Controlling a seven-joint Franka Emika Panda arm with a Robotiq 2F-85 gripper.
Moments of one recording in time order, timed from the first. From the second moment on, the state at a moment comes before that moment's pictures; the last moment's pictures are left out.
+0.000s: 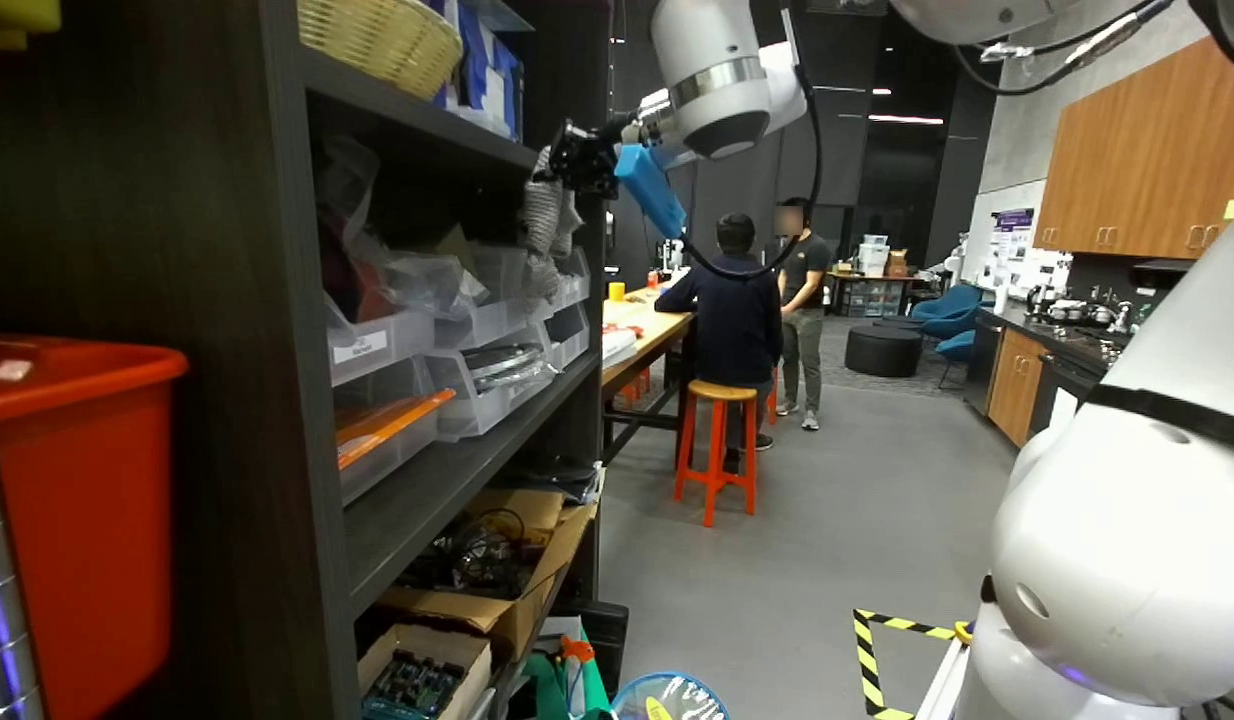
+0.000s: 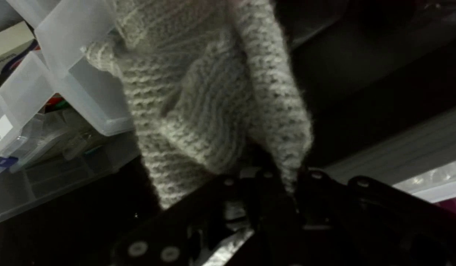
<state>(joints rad) 0.02 -0.38 -0.11 -2.20 1.29 2.73 -0.88</state>
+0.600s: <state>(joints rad) 0.04 -0.47 -0.09 -2.31 1.29 2.72 -0.96</state>
